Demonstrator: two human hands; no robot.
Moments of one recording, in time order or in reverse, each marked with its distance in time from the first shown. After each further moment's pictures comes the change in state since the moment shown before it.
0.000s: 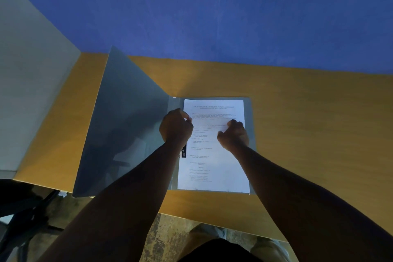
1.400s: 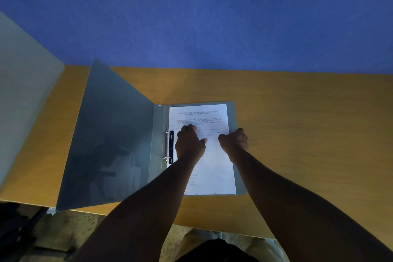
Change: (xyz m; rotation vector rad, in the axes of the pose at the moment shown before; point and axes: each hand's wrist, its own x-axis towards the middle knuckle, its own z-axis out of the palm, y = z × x) left_hand -0.049 0.046 0.046 -0.053 -0.207 0.092; right_hand -0.014 0.022 -0.032 0.384 0.119 0.341
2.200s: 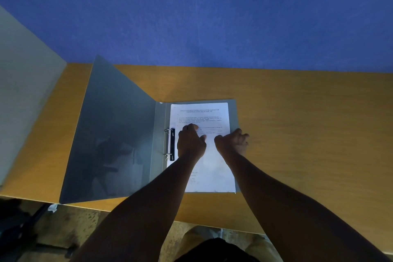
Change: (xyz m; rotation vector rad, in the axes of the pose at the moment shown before) left_hand -0.002 -0.007 0.007 -0.115 0.055 0.010; right_hand -0.012 0.008 0.015 -0.176 0.032 -0.026
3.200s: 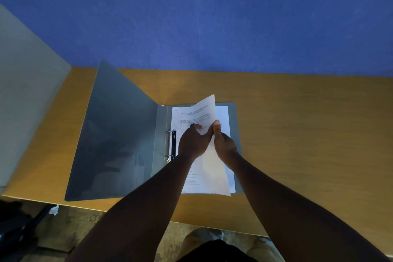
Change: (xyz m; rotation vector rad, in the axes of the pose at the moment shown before) left_hand 0.001 0.011 -0.019 -0.159 -0.186 -0.004; right_hand -0.015 0.003 -0.010 0.382 -0.415 -0.371
